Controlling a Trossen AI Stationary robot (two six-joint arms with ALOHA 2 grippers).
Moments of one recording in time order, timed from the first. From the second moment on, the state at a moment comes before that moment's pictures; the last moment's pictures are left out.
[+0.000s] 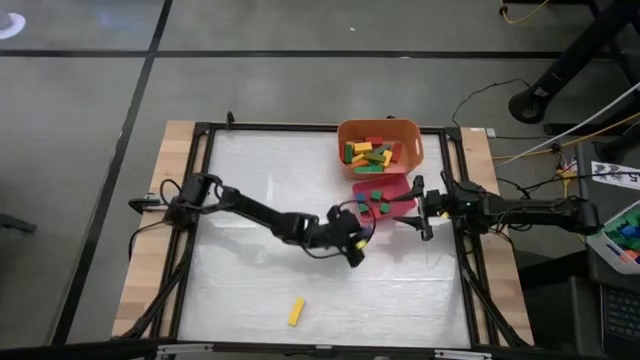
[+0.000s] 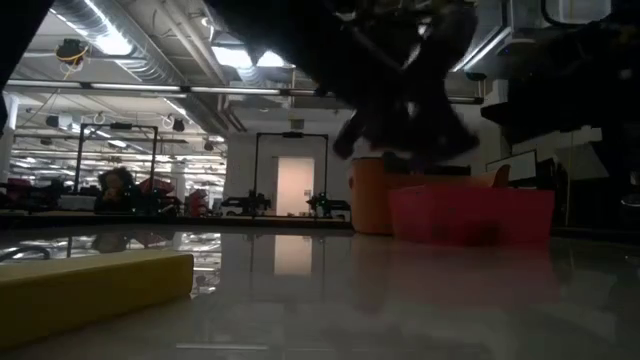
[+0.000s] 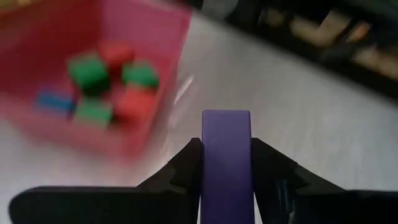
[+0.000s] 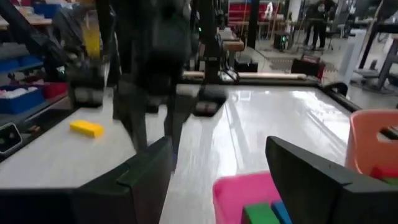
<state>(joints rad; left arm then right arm) -0.22 2.09 1.38 0.16 -0.43 -0.53 -0.12 0.36 0.01 0.32 -0.21 -0.04</state>
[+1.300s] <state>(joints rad) 0.29 2.04 1.41 0.42 -0.29 -0.35 -0.12 0.34 0.01 0.17 -0.15 -0.03</state>
